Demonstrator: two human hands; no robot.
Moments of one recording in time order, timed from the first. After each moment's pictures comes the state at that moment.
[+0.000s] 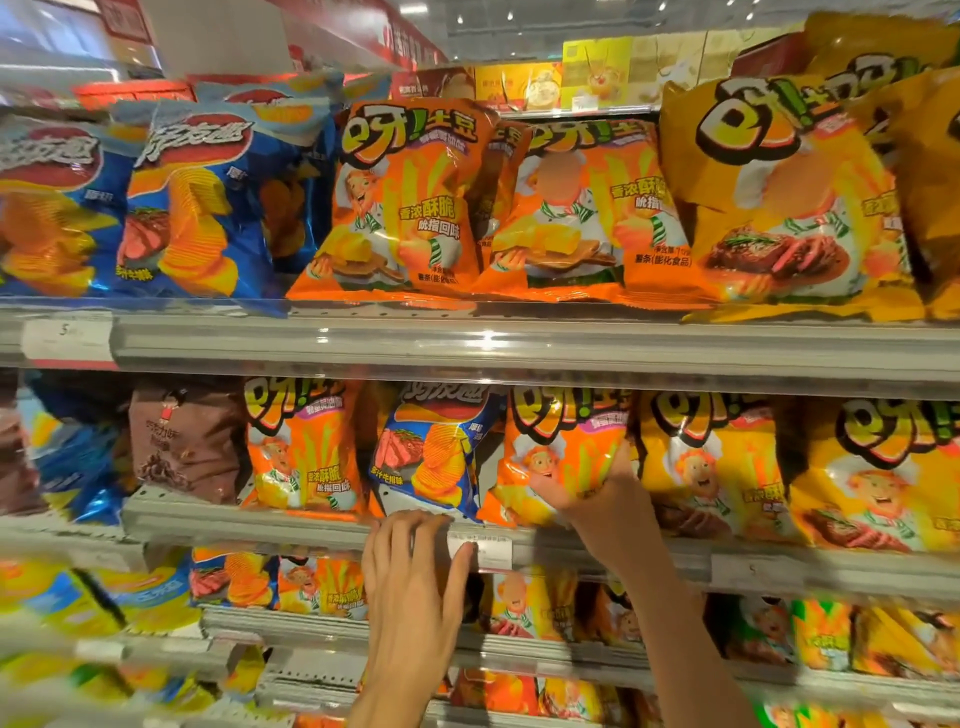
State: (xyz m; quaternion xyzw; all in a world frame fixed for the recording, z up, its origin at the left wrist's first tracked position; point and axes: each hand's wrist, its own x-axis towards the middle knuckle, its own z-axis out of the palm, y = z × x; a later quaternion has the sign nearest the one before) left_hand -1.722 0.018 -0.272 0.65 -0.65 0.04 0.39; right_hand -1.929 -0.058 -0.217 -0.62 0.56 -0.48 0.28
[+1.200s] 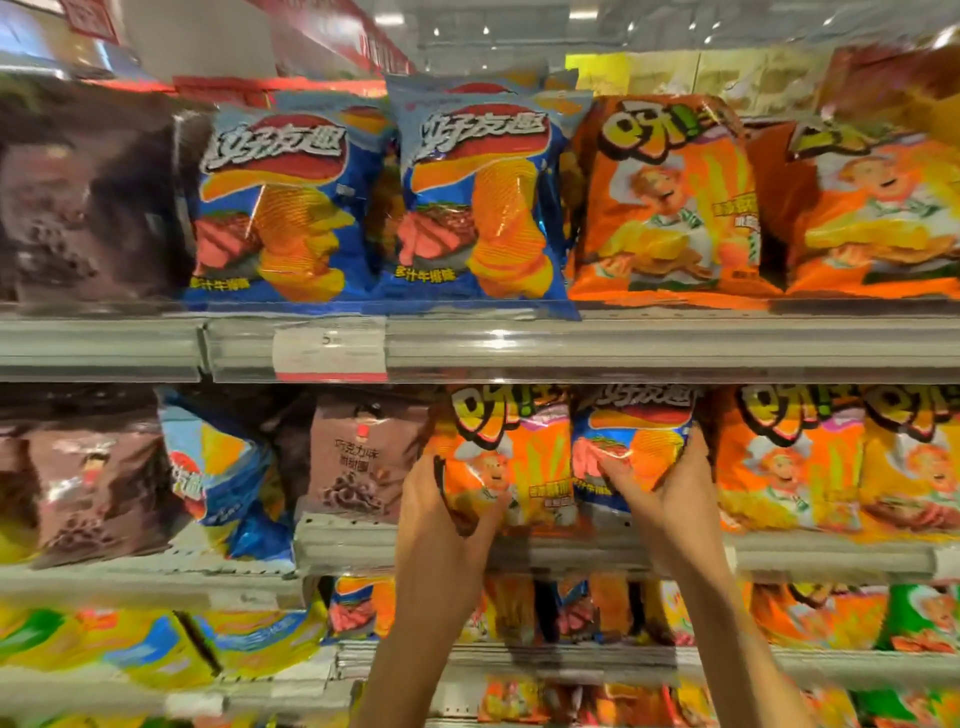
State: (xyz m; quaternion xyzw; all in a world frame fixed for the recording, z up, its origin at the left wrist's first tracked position) left_hand -1.505 -0.016 -0.221 0.59 -0.62 -0.14 0.49; right_hand -1.739 -0.051 -0.211 -0.54 0.64 -0.52 0.16
